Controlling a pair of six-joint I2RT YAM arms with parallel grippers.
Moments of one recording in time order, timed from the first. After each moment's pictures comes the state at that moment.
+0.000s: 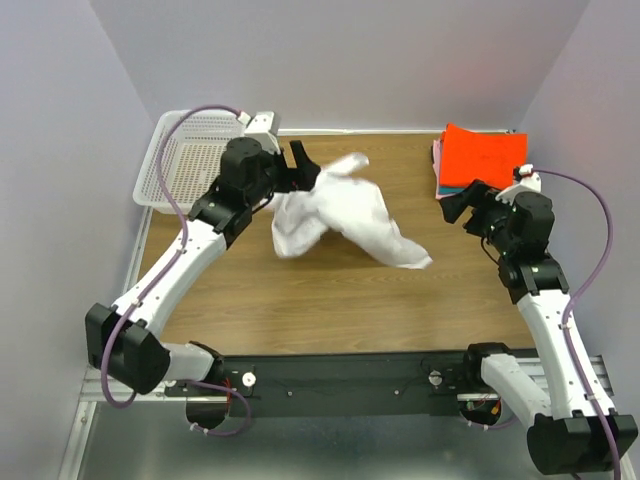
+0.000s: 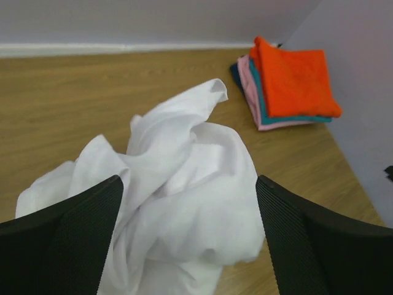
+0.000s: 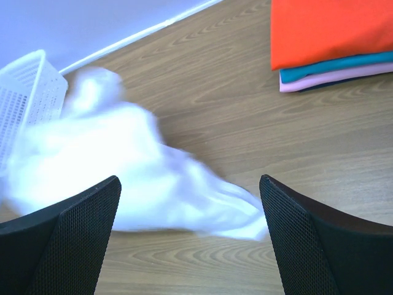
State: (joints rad) left arm -0.46 1.31 1.26 -0.16 0.06 -0.41; right arm 0.04 0.84 0.83 -0.29 -0.12 0.45
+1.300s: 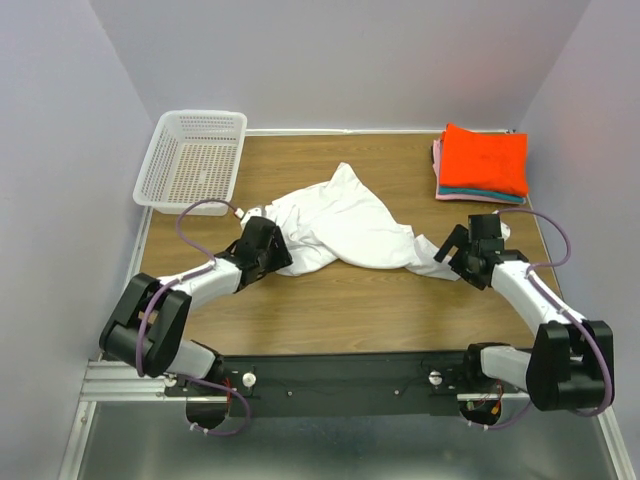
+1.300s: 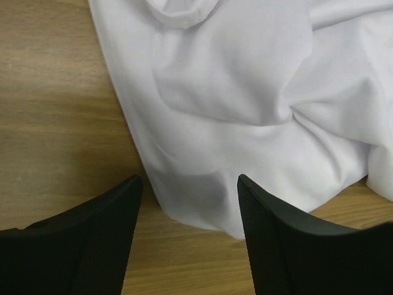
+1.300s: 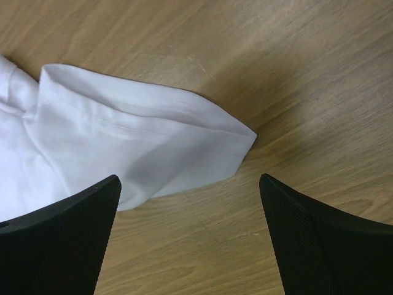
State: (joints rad) left arm -0.46 1.40 0.59 -0.01 -0.13 -0.69; right arm 0.04 1.17 0.61 -0.42 0.13 0.63
